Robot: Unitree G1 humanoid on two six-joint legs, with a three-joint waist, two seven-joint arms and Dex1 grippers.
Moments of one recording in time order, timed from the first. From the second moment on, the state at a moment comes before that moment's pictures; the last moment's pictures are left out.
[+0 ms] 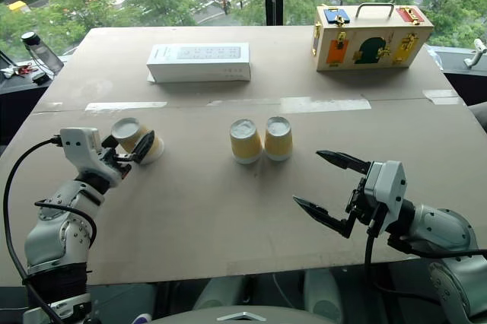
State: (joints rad) left arm -0.11 0.47 0.43 -0.05 -0.44 0.35 -0.44; right arm 0.21 -0.62 -0.13 -0.71 0.60 0.23 0.82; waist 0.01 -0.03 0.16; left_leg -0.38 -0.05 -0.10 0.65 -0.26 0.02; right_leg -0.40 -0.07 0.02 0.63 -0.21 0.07
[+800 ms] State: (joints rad) left arm -0.68 0.64 0.12 -0.02 -0.68 0.71 -0.91; right arm 0.35 -0.61 -0.25 -0.73 0.59 0.20 0.78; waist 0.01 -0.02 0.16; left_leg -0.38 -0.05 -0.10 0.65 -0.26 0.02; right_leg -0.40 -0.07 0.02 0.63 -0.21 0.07
